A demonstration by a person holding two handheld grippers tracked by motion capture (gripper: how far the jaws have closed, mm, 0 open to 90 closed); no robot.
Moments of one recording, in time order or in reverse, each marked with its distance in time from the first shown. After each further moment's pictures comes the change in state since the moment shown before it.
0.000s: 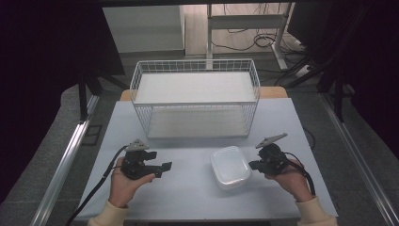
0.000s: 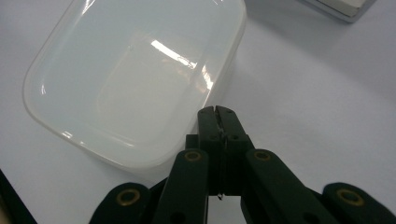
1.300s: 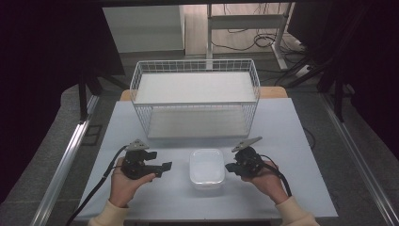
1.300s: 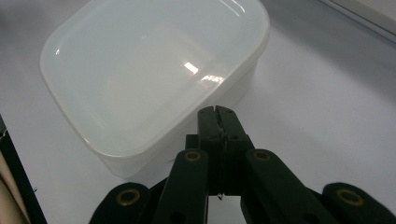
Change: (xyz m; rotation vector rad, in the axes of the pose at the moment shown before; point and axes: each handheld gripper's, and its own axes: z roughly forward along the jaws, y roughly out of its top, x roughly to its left) left arm 0.001 0.000 0.000 -0.002 -0.004 -0.007; right arm 0.044 0.025 0.036 -0.057 0.094 -0.077
